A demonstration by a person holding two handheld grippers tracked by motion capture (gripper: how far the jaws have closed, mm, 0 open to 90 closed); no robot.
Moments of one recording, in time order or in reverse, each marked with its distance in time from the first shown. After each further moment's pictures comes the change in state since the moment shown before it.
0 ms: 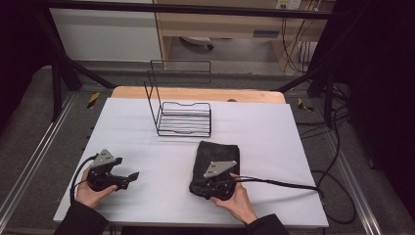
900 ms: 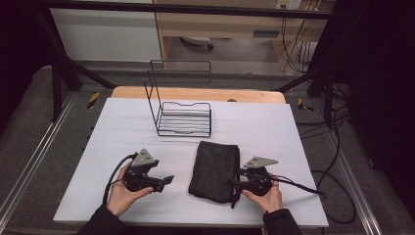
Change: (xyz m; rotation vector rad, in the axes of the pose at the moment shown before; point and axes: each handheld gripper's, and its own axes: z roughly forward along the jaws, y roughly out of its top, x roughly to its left) left arm -0.097 0.062 0.042 0.055 -0.118 0.069; right arm -0.043 -0.051 -0.070 -0.011 -0.278 0.268
